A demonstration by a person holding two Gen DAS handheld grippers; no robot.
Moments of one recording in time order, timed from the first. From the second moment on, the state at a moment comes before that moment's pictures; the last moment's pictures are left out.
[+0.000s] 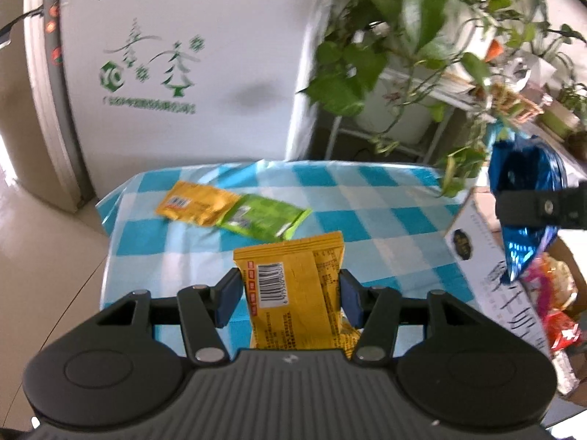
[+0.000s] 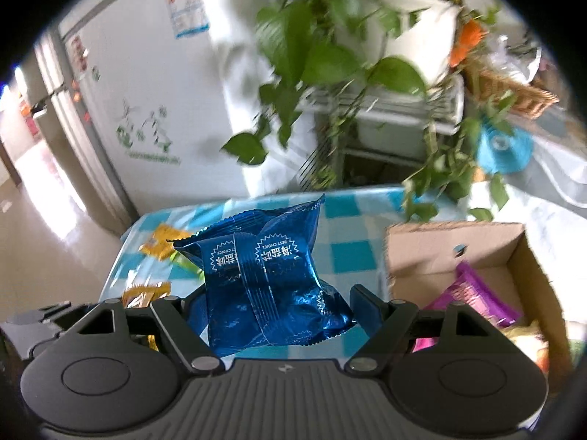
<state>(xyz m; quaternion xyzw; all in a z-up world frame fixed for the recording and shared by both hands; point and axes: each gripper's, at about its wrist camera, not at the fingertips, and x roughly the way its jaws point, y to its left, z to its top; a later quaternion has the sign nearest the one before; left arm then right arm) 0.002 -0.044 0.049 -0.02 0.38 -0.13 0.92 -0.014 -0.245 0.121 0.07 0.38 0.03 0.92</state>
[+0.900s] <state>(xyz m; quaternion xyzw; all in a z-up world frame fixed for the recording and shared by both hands) -0.019 -0.200 0.096 -0.03 0.35 -0.29 0.89 -0.073 -0.387 0.148 0.15 0.32 -0.11 0.93</state>
